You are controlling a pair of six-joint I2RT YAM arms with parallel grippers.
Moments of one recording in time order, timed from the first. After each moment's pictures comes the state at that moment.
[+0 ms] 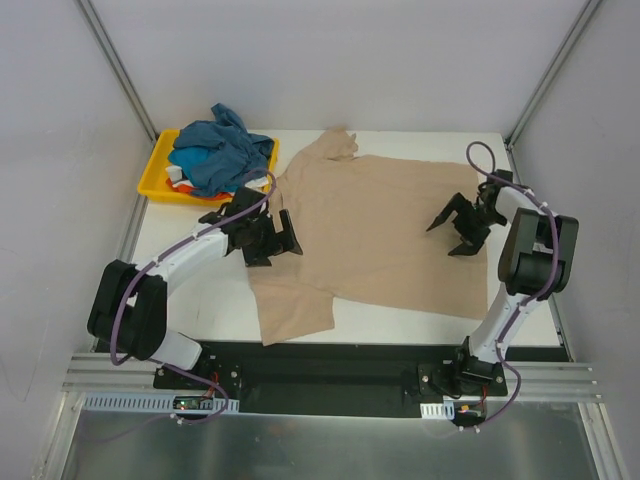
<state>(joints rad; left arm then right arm) -0.41 1.45 0.91 -0.49 0.26 -0.70 -0.17 1.93 1.30 -0.78 -0.40 0.48</state>
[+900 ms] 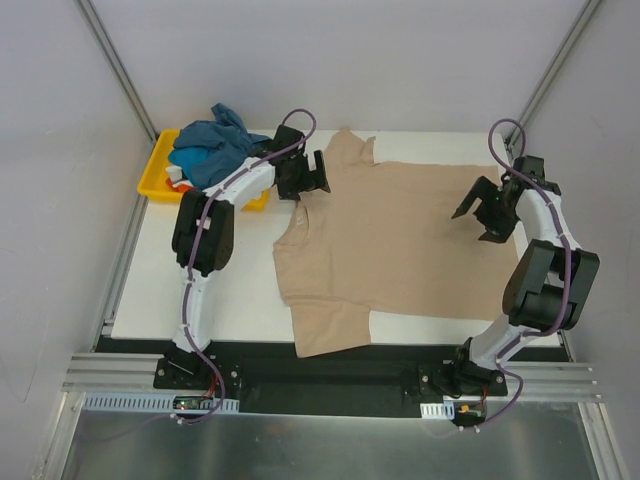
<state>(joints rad) -0.40 2.18 1.81 -0.54 0.24 -0.57 -0.25 1.68 1.30 -0.78 -0.24 0.36</state>
